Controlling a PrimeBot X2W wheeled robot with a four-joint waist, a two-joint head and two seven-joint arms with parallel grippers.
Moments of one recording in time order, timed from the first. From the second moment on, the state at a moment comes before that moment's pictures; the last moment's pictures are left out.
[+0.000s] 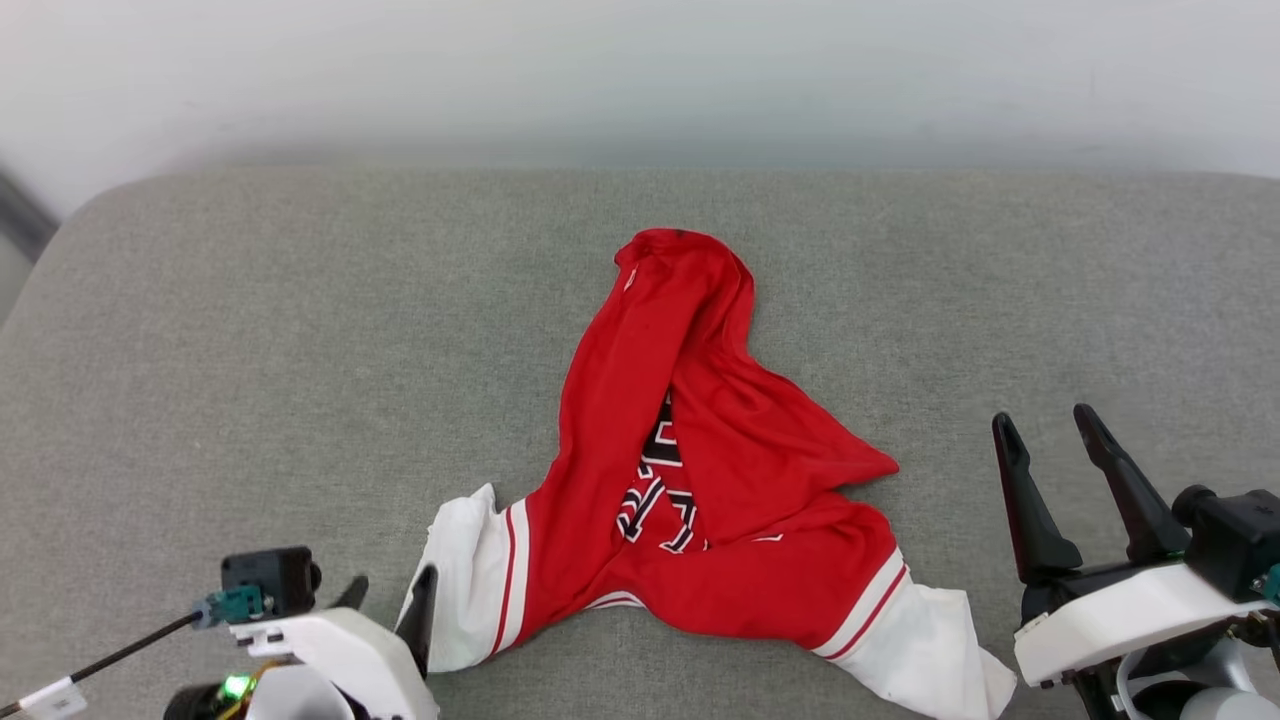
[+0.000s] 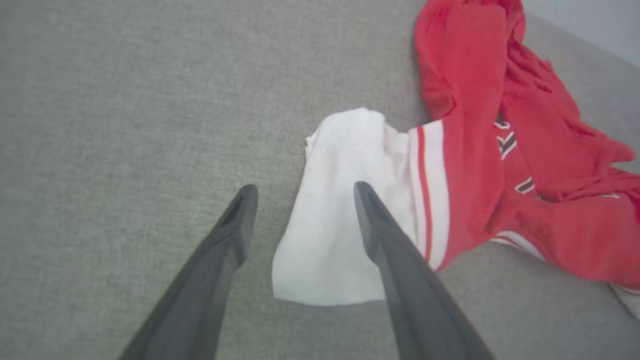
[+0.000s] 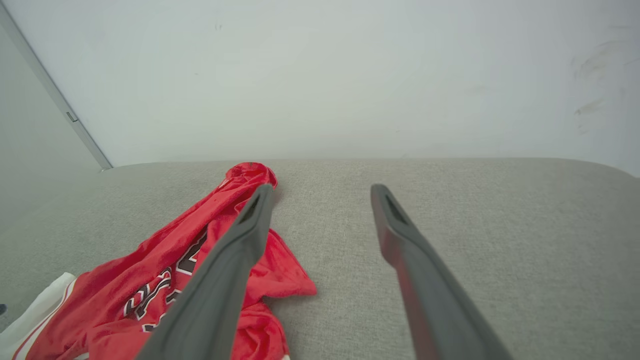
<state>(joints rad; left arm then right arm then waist) -0.03 0.49 -0.46 0.01 -0.84 0.34 0.19 0.00 -0.07 0.00 -0.15 0.22 0.13 0.04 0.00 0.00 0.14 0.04</state>
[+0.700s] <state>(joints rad) -0.10 0.48 -0.48 -0.05 -0.60 0.33 -0.18 0.20 -0.07 -0.07 -0.15 0.22 0.13 0.19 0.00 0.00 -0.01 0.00</state>
